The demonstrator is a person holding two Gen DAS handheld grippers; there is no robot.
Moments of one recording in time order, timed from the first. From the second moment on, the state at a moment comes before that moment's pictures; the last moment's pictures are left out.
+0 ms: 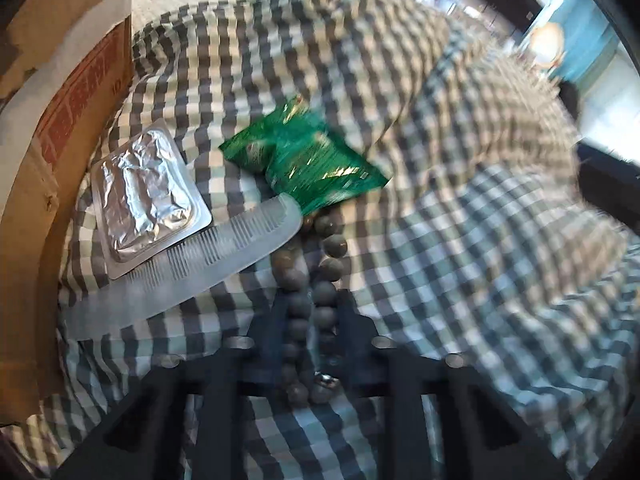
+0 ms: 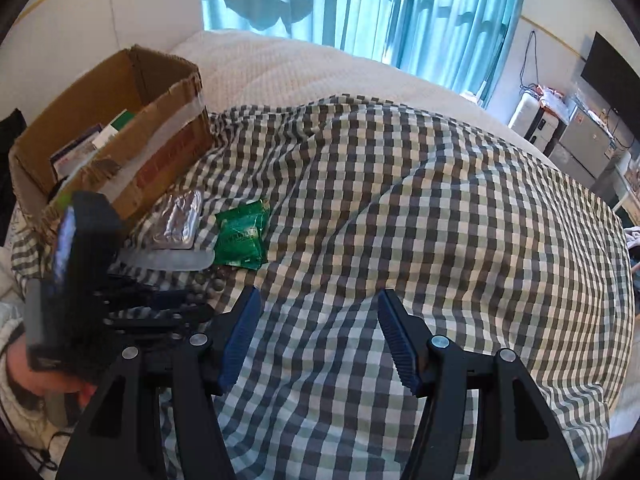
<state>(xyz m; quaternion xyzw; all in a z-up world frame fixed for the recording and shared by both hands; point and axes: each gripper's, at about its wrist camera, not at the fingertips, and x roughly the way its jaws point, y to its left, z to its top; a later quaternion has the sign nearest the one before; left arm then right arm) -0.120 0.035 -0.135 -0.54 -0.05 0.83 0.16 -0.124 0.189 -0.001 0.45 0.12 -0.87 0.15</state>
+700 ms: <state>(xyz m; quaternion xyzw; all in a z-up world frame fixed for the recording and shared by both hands) -0.108 0.010 -0.125 -0.51 -0.10 0.84 0.14 -0.188 0.161 -0.061 0.50 0.07 -0.84 0.19</state>
